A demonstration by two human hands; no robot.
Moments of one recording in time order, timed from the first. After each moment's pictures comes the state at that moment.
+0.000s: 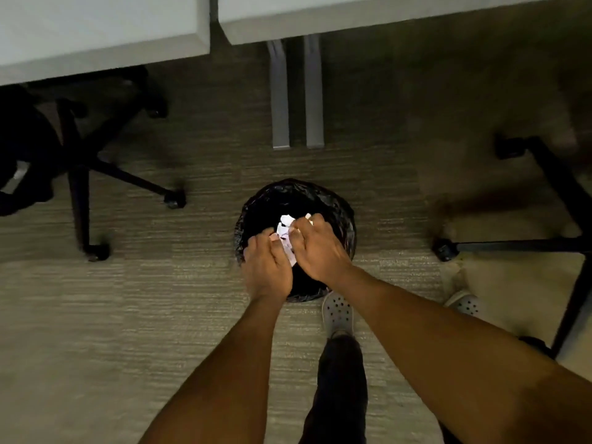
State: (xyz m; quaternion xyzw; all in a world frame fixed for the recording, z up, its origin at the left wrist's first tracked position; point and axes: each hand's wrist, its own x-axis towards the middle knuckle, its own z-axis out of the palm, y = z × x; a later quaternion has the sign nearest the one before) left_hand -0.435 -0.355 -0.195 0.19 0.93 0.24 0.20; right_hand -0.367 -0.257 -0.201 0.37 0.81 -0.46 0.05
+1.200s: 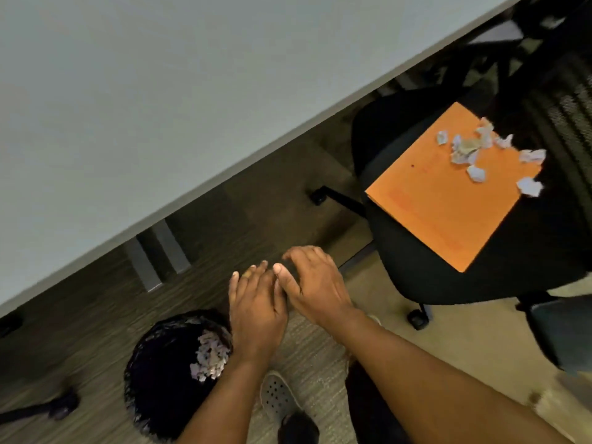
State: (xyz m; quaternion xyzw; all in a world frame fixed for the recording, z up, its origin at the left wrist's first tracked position) left_hand -0.251 -0.156 -0.054 0.62 0.74 0.17 0.21; right_hand -0.124 -0.105 -0.037 0.57 0.75 -0.28 -0.16
